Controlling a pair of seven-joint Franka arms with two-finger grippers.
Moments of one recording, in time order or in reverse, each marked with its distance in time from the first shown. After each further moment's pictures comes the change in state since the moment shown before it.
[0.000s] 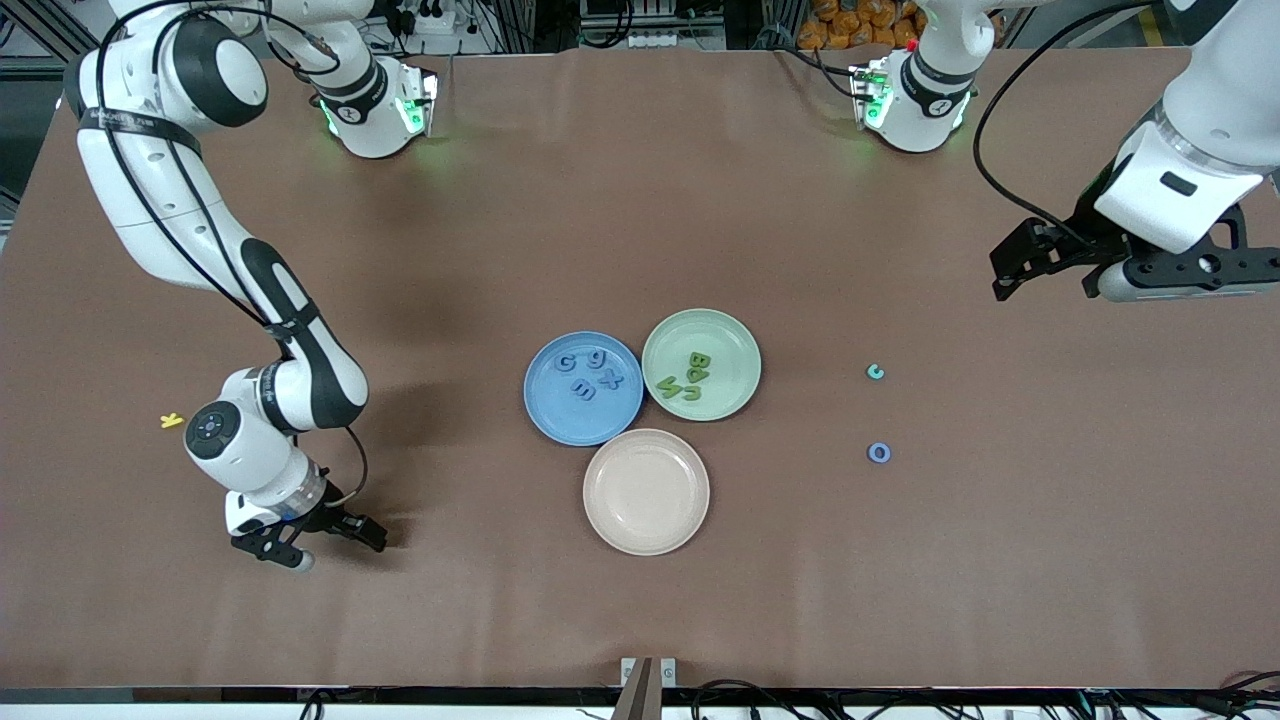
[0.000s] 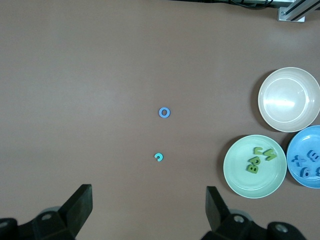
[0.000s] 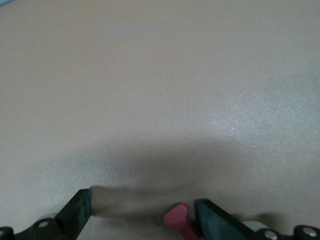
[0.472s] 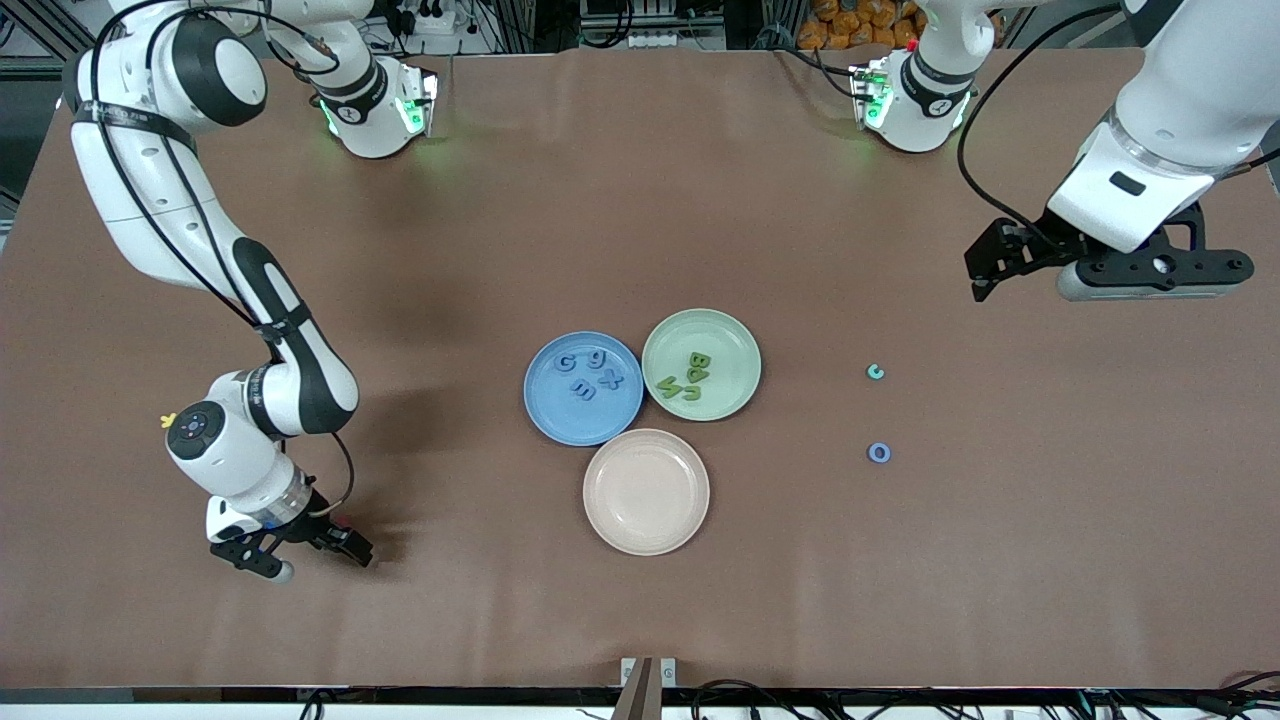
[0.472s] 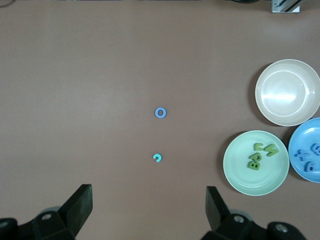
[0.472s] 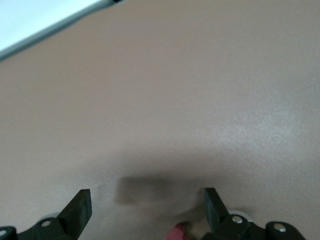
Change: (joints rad) left arm 0.008 0.017 -0.067 0.013 0.045 0.000 -0.007; right arm -0.004 -0.002 -0.006 0.041 0.001 0.008 0.027
